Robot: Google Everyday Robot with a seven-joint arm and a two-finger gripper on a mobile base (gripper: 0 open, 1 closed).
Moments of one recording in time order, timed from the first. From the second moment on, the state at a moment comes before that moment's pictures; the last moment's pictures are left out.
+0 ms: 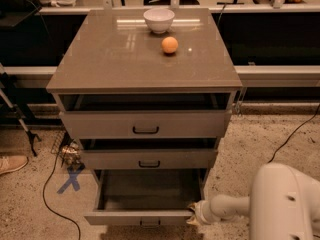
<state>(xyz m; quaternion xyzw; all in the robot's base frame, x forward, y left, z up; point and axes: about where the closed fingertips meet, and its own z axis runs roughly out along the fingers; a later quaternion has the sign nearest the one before) 0.483 -0.159 0.153 -0.64 0.73 0.09 0.21</state>
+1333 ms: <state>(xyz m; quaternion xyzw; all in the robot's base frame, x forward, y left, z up) 0.481 -0.155 0.153 -0.64 0.73 0.10 0.21</state>
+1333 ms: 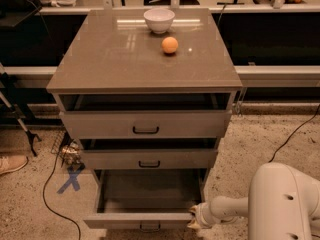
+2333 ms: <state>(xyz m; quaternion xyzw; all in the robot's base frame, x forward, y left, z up) 0.467 -0.155 0.159 -0.64 0.73 0.11 0.22</state>
